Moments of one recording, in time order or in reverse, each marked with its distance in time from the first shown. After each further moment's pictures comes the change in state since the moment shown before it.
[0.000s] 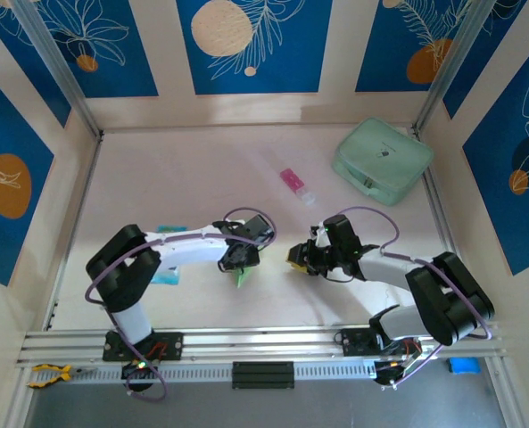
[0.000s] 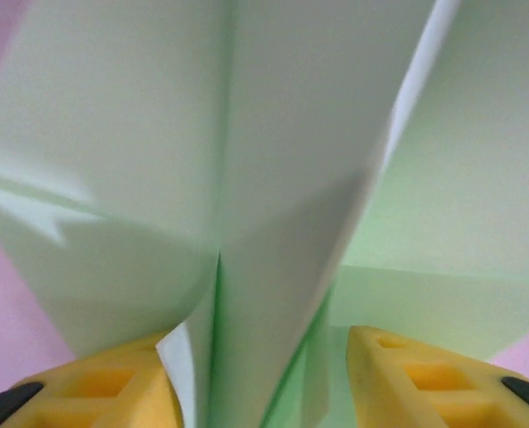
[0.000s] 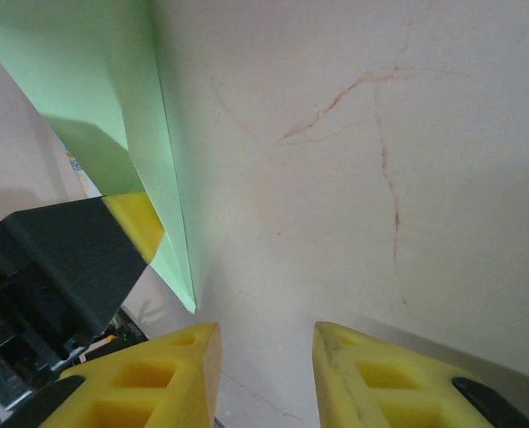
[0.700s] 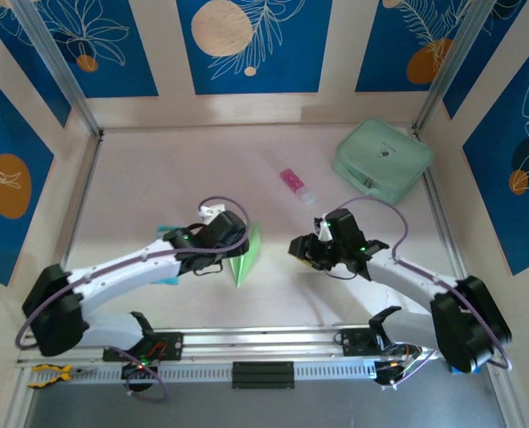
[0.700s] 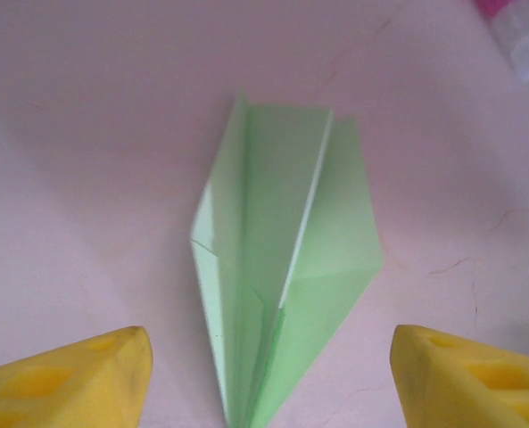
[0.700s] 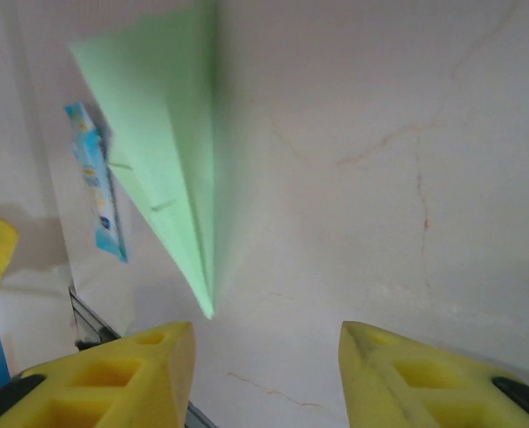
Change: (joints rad) left arm 0.033 -0.468 -0.165 0.045 -0.137 0.134; right arm 0.028 -0.206 0.106 -0.266 0.159 -0.071
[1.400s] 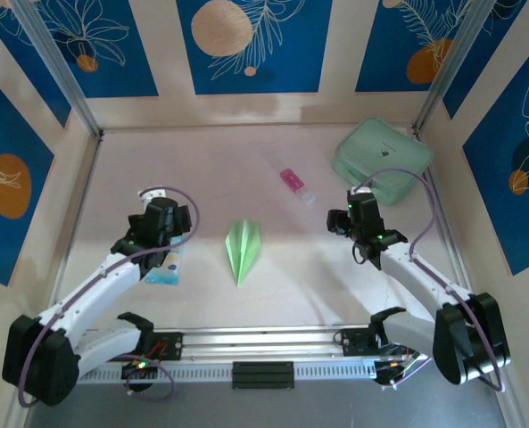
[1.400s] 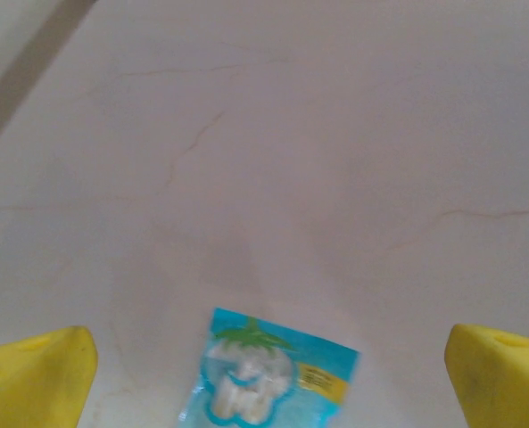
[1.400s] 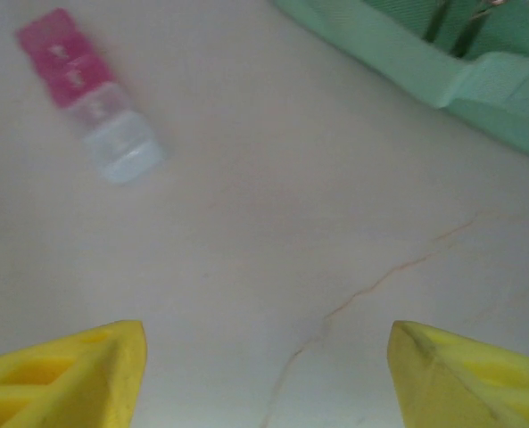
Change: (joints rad) left arm 0.488 -0.202 -0.250 0.304 -0.204 0.586; right arm -0.226 -0.006 0.050 0.015 0.662 -0.648
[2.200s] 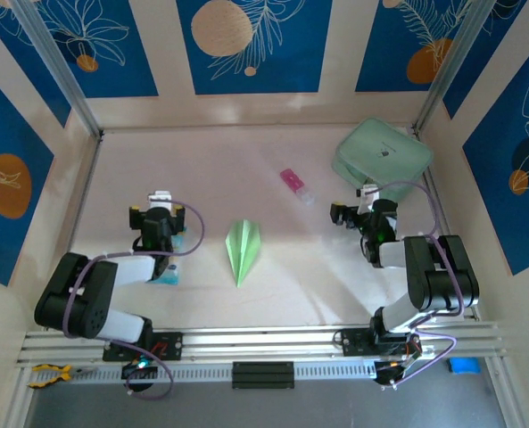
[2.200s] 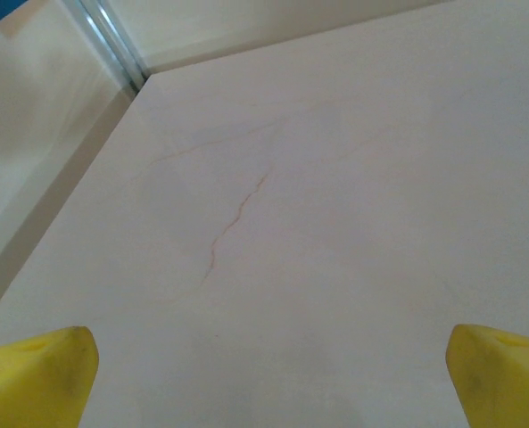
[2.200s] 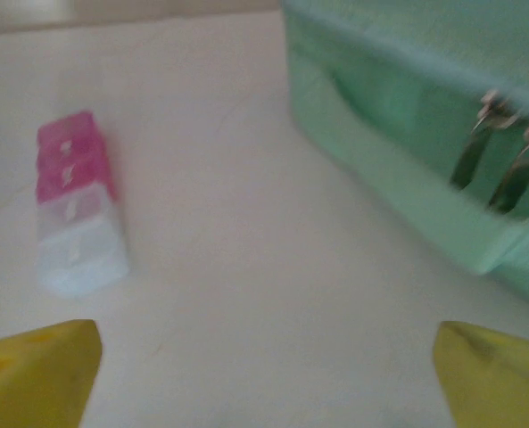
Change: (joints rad) left arm 0.189 0.377 -0.267 0.969 0.070 0.441; right arm -0.264 0.394 -0.171 0.893 -0.381 -0.193
